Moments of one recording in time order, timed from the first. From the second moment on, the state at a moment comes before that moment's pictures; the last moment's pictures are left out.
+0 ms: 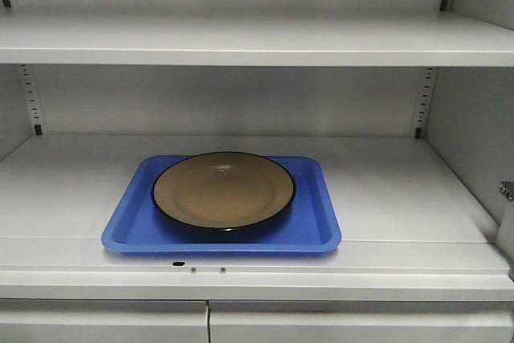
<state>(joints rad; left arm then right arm) -0.03 -0.01 0.03 0.02 0.11 -0.04 0.05 -0.01 0.03 -0.01 0.05 0.06</state>
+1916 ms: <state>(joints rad) -0.03 -0.01 0.03 0.02 0.11 -0.04 0.06 -0.01 0.03 -0.01 0.06 0.06</state>
